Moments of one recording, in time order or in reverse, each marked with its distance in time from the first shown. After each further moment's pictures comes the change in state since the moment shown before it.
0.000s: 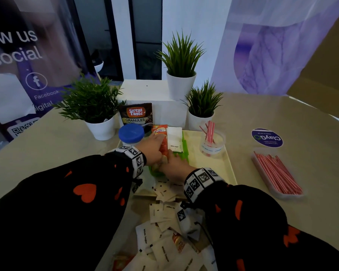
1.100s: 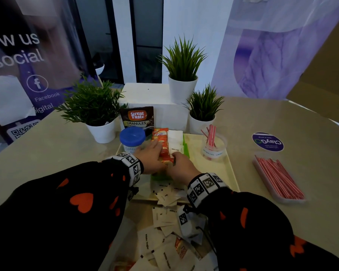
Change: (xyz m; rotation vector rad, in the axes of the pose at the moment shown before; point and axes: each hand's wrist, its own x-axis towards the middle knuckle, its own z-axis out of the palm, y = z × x) left_hand -0.001 -0.013 0.014 0.166 -0.079 -0.028; right_hand -0.014 0.001 -0.012 0.288 0.155 0.031
